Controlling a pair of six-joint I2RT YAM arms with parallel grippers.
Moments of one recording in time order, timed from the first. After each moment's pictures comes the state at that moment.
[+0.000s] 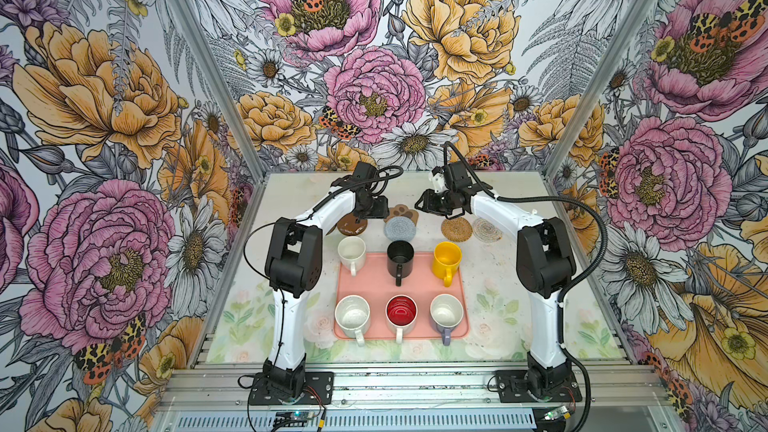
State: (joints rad) left arm -0.35 2.13 1.77 -0.70 0.20 -0.26; right arm 0.35 2.12 1.73 -0.52 -0.42 0.42
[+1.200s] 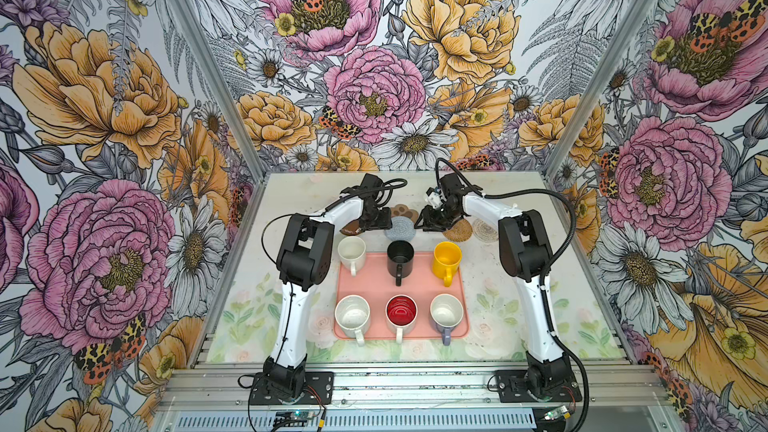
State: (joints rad) left arm -0.38 2.24 1.76 -0.66 0.22 -0.30; right arm 0.32 2.37 1.89 -0.73 -0.61 0.30
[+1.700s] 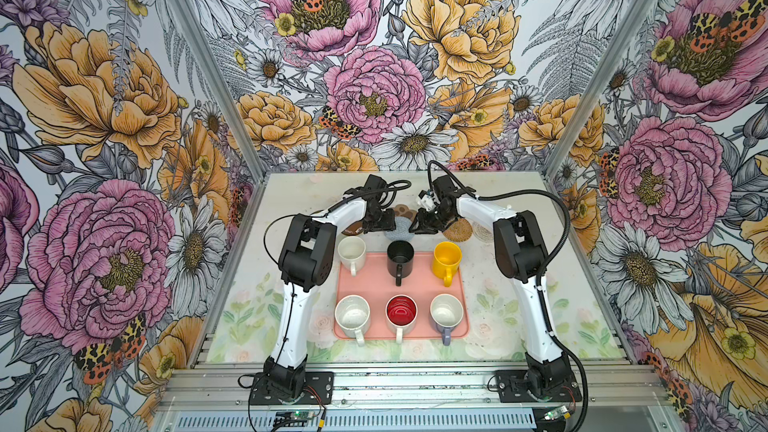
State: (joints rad) left arm -0.40 2.24 1.76 -0.66 0.23 -0.30; right arm 0.35 2.37 1.89 -0.73 -0.64 0.30
